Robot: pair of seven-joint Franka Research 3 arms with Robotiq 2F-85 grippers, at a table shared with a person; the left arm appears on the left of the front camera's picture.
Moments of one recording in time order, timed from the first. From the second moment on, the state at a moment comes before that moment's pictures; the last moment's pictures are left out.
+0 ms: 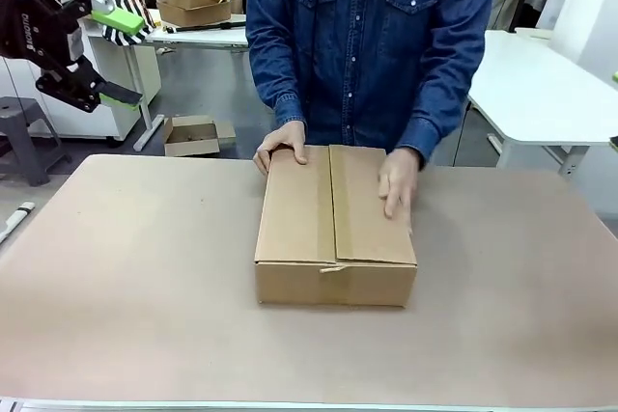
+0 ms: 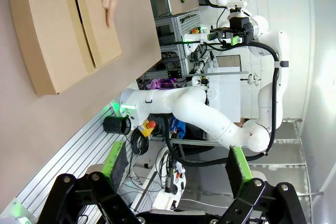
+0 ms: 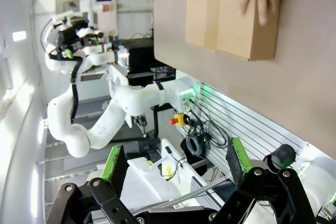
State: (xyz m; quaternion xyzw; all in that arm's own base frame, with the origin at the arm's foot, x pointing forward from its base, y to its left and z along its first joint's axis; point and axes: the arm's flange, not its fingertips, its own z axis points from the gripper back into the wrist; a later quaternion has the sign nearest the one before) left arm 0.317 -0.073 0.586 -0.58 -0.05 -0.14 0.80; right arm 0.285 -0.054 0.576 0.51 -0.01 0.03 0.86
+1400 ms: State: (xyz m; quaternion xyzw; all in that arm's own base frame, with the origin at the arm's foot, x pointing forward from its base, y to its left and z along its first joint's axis) left arm 0.317 -0.073 0.586 -0.58 -0.05 -0.14 0.80; right arm 0.285 -0.054 0.576 0.51 -0.01 0.03 0.86
